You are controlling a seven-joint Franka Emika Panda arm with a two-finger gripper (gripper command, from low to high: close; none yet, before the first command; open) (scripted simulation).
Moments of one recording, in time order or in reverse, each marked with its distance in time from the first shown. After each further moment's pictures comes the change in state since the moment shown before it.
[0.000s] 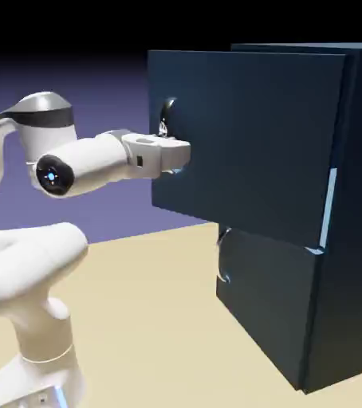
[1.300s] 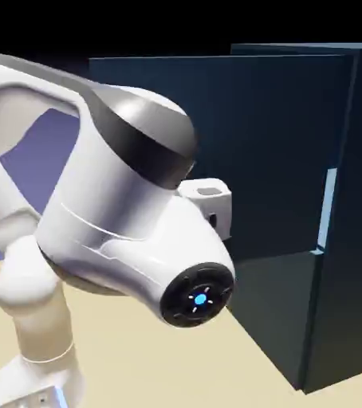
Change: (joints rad) arm 0.759 1.307 -1.277 0.999 -0.925 -1.042 -0.728
